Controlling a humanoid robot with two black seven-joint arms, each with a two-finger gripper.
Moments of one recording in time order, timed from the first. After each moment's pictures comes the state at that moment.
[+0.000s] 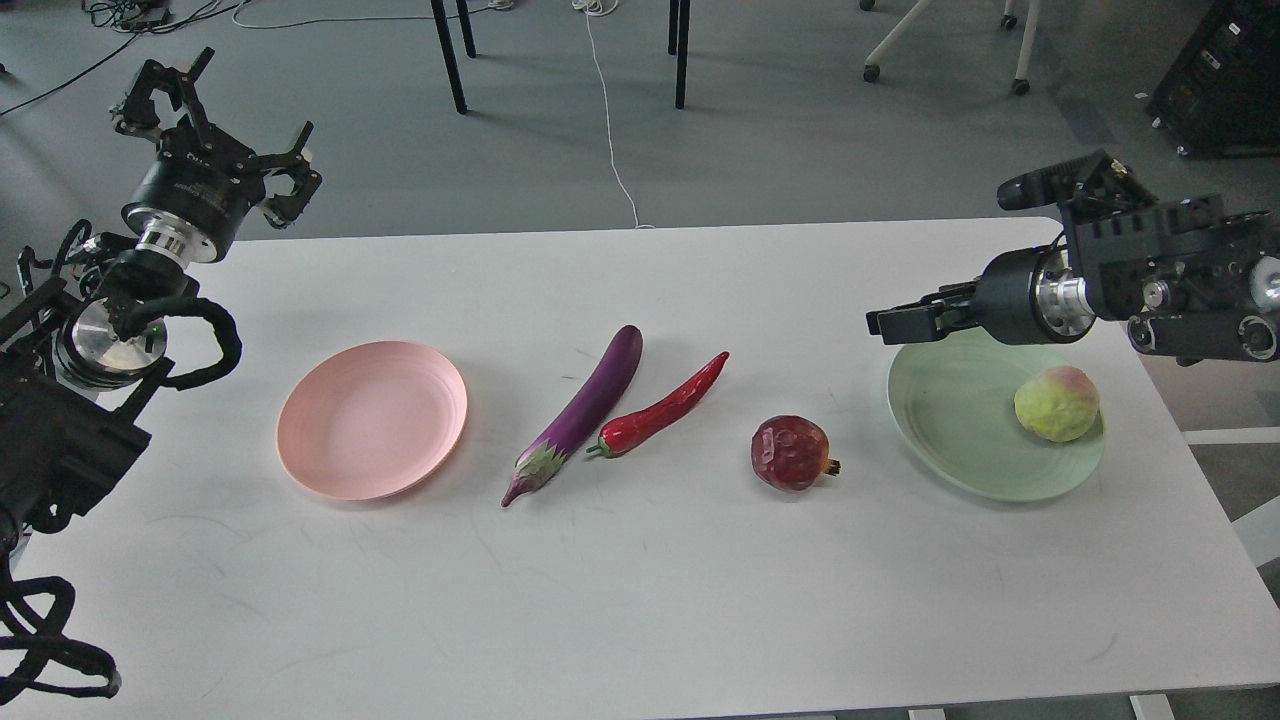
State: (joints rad) left arm -0.77 0.42 -0.89 -0.63 -0.14 -0.47 -0.21; right arm 1.82 -0.34 -1.24 1.27 -0.61 -0.06 0.42
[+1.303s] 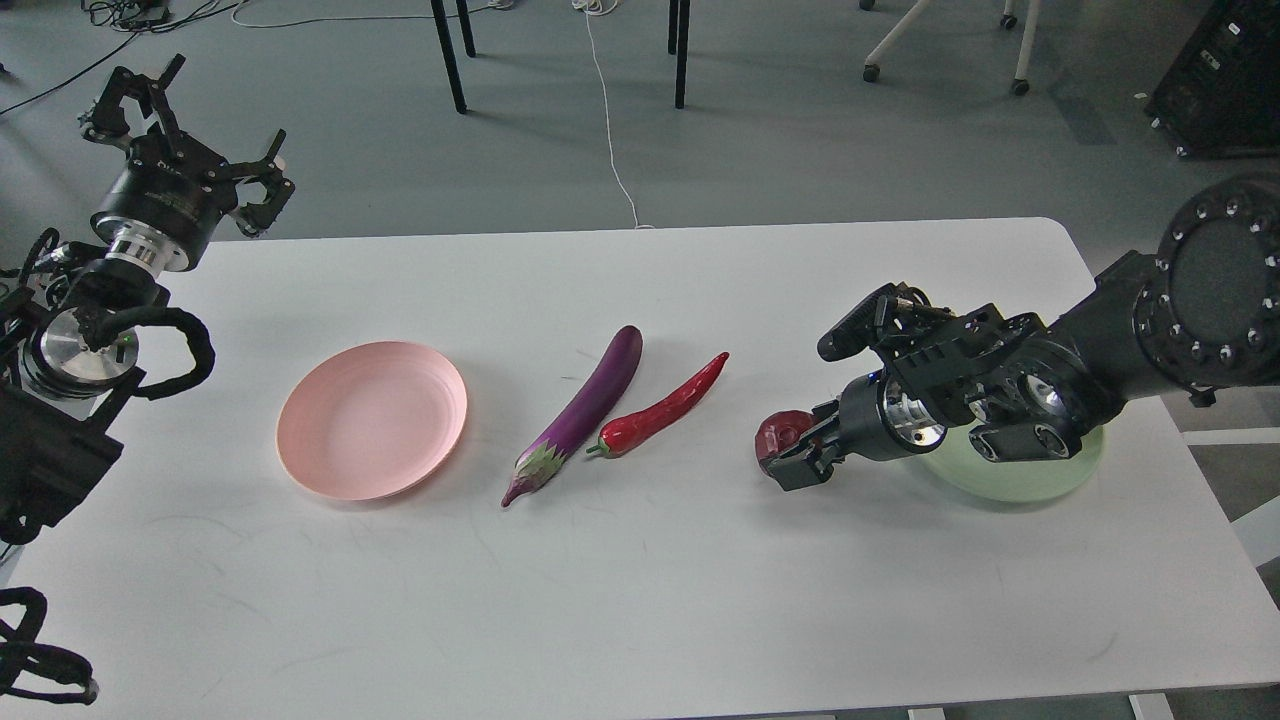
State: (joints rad) left arm -0.75 0.46 -0.89 -0.63 -0.14 -0.48 -0.21; right arm 1.64 0.00 -1.38 1.18 -0.57 -0.18 0.44
